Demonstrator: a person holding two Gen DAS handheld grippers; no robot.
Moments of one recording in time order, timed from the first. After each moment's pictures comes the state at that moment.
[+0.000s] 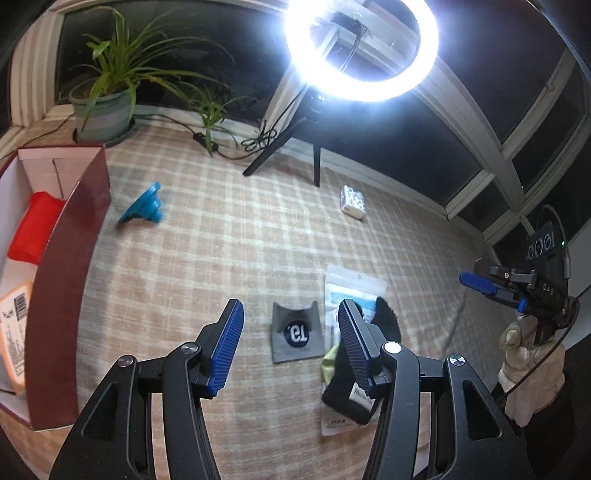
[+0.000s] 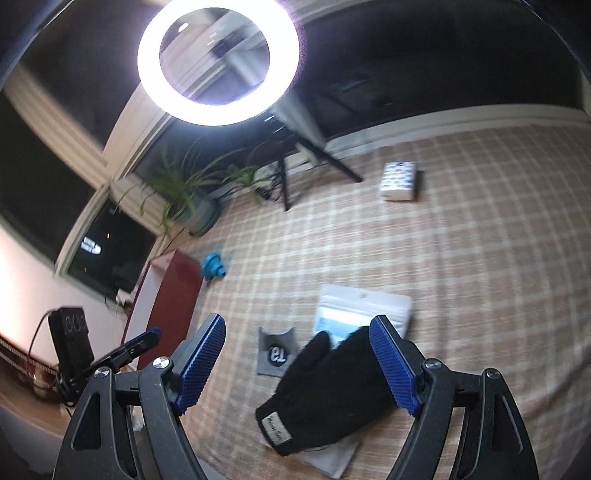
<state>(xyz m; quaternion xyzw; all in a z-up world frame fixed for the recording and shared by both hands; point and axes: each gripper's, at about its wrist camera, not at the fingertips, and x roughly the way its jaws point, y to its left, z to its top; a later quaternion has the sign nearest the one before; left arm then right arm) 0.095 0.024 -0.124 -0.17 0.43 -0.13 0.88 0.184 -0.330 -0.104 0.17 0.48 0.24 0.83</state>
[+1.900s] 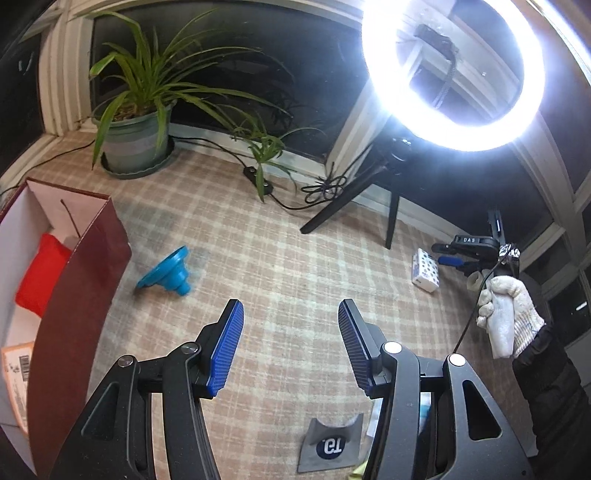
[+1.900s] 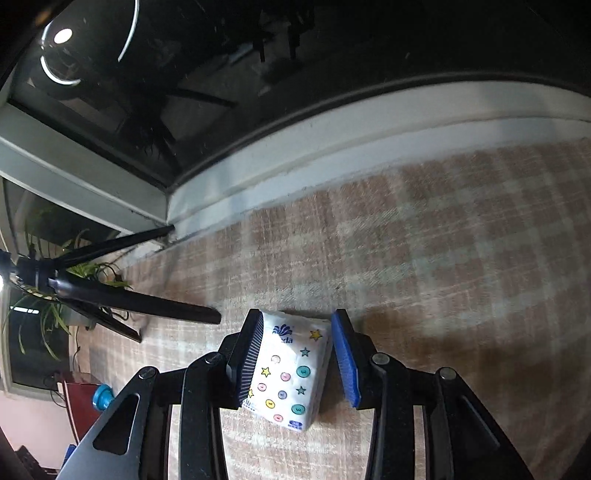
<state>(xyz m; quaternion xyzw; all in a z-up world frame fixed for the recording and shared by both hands) 0.208 0.026 -0.134 -0.18 0.42 0.01 0.89 0.512 -0.345 -0.242 0.17 0.58 0.14 0.78</state>
